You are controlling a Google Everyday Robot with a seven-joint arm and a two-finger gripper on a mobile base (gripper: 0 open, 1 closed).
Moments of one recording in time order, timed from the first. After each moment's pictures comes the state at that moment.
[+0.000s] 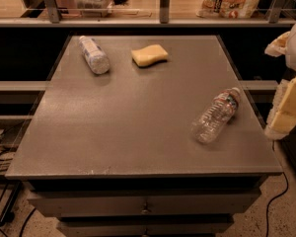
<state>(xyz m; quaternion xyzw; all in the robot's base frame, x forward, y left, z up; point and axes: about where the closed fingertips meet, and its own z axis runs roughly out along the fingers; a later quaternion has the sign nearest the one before) 0.438 -0.217 0.976 -0.60 0.78 -0.03 0.16</state>
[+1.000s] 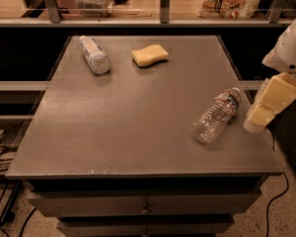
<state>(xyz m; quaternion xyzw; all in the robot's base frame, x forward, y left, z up) 0.458 -0.213 0.952 -0.52 0.84 0.02 0.15</state>
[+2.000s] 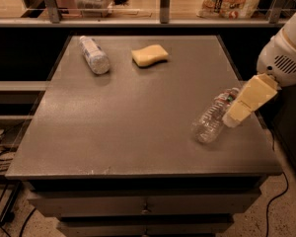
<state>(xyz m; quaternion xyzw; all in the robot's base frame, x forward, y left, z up) 0.475 -0.204 0.926 -0.42 0.89 0.06 0.15</state>
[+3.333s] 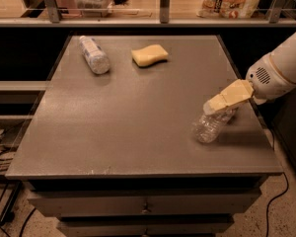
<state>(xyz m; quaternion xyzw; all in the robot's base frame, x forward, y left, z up) 0.521 -0.206 0.862 -0.22 0.95 0.17 0.16</state>
